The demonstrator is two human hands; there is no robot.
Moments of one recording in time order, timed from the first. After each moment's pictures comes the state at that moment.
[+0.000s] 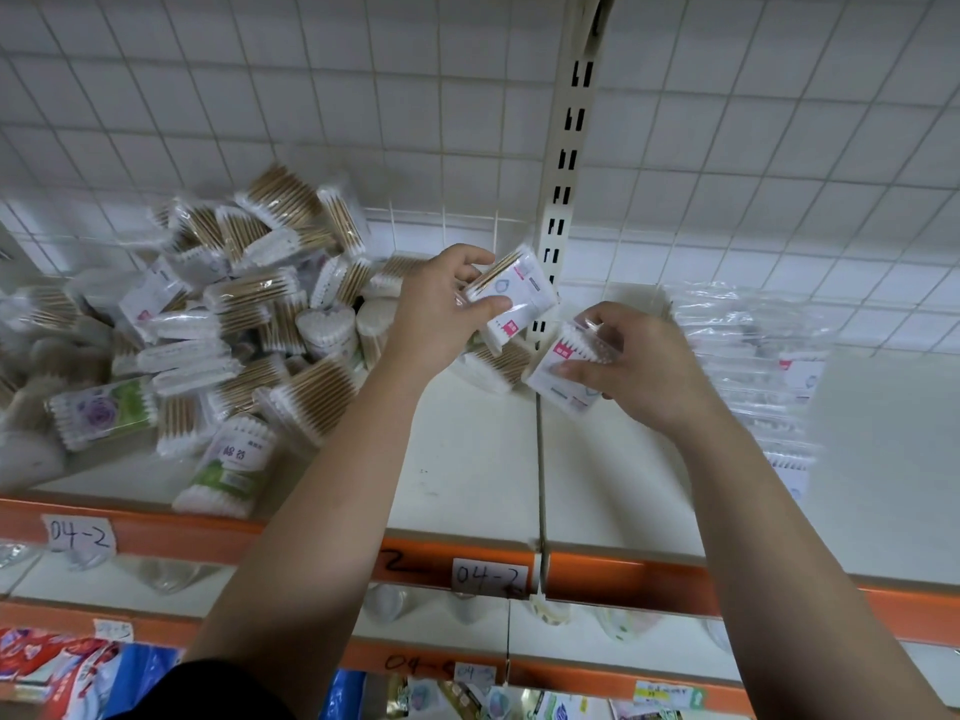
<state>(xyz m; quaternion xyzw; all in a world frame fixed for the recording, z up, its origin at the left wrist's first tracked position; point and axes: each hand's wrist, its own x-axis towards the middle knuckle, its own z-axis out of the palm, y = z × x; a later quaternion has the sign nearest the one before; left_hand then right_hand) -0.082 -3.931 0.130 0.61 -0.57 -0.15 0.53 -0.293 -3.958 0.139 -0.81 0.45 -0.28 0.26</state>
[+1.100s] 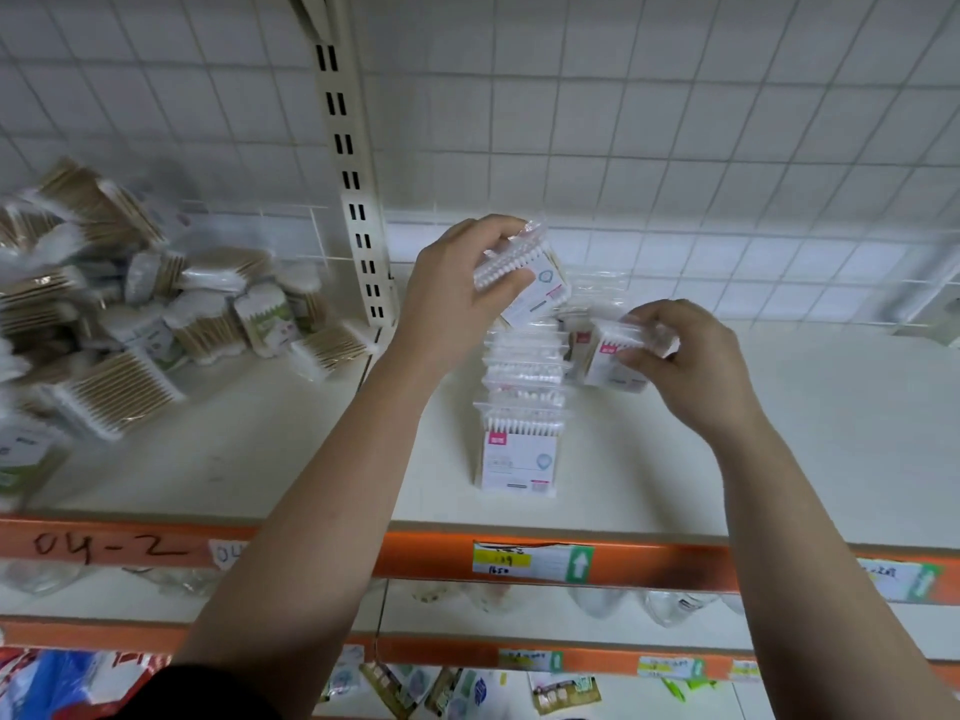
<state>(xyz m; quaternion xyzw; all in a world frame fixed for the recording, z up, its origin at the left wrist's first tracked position) -0.296 -3.974 0.160 0.55 -0.65 -0.04 0.52 -0.525 -4.025 0.122 -0.78 0.46 -0.39 0.16</state>
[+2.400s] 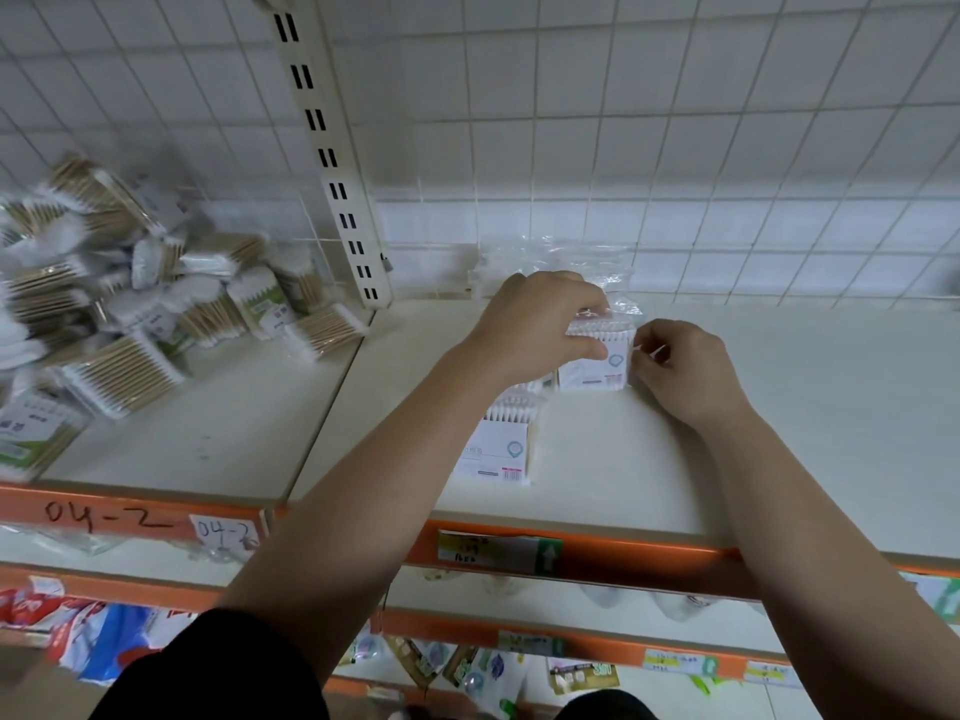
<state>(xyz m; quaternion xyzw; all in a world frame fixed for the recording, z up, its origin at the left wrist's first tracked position) -0.366 -4.010 0.135 0.60 -0.77 -0.06 0.20 -0.549 -4.081 0.058 -0.79 0.50 -0.29 0.21</state>
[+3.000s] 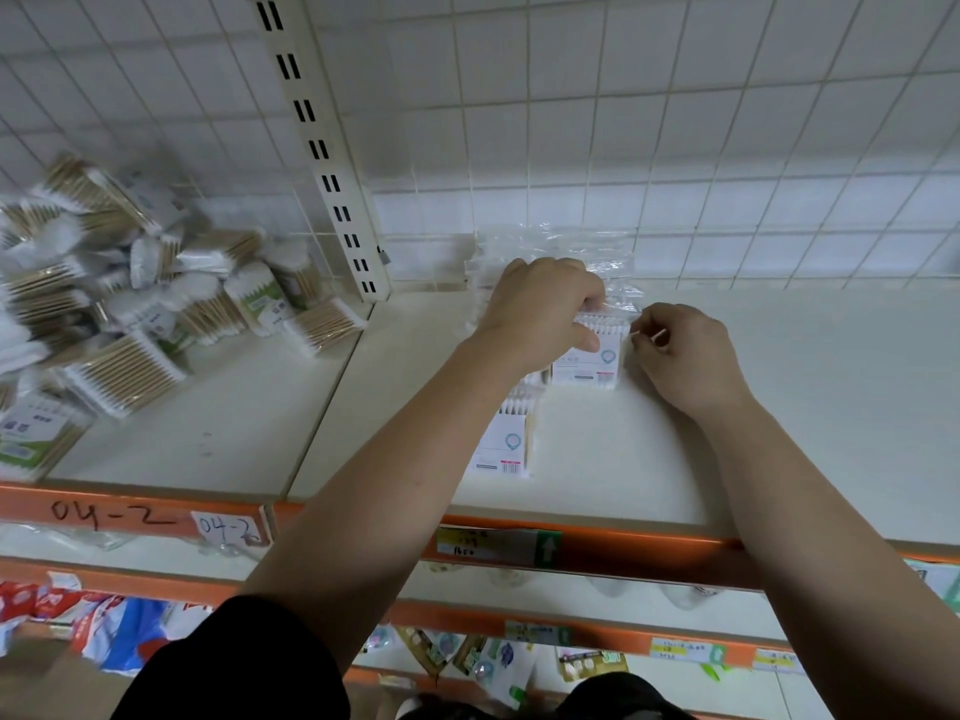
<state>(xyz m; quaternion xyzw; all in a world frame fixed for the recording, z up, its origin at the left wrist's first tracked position) -0.376 -4.023 0.131 0.64 -0.75 0.00 0.14 -0.546 -4.079 0.059 -0.79 0.49 -0.31 0.19</state>
